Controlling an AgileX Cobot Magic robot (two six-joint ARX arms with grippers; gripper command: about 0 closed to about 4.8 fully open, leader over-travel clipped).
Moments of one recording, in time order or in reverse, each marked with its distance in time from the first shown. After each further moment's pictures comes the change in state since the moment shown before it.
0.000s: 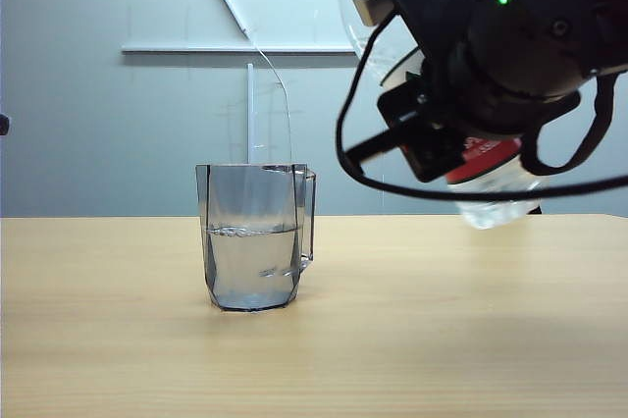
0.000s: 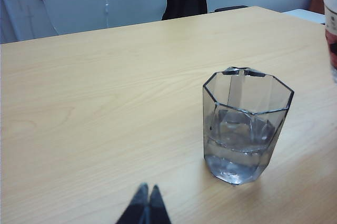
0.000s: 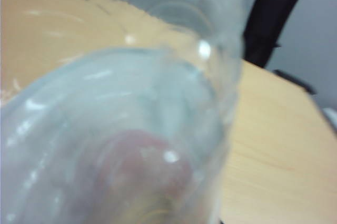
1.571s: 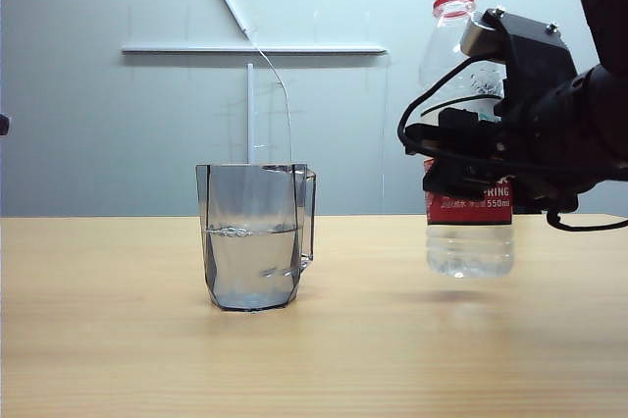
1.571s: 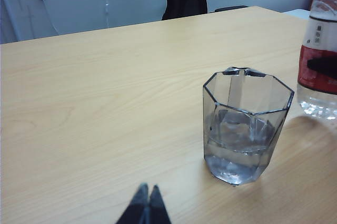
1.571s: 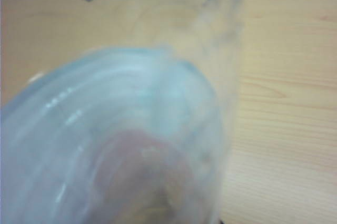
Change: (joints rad) left arm 0.000 0.000 0.000 0.000 0.000 0.000; right arm -0.381 0.010 -0.156 0.201 -0.765 0.394
